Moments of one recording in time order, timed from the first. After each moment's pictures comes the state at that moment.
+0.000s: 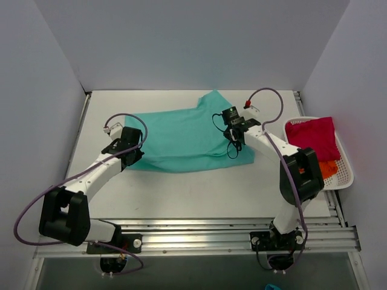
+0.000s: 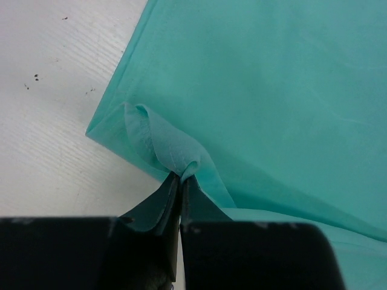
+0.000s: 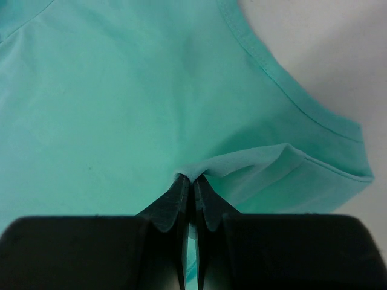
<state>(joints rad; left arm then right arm) -0.33 1.36 0.88 -0.45 -0.43 -0.87 0.44 1.72 1.25 -0.49 0.46 0.96</state>
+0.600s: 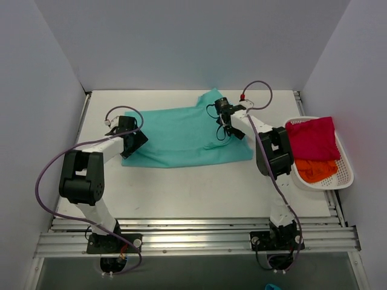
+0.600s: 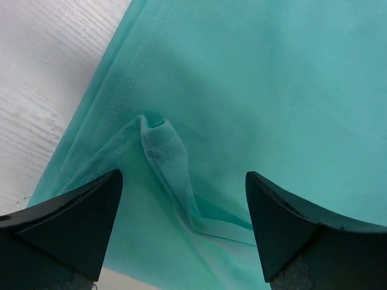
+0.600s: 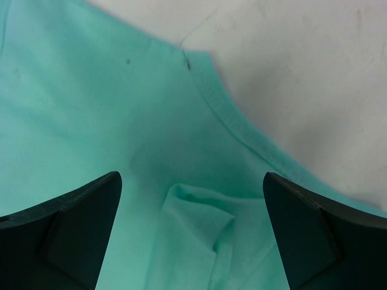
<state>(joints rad) -0.15 1.77 1.06 -0.26 -0.23 -0.82 0.39 2.20 1.71 -0.65 0.61 1.01</state>
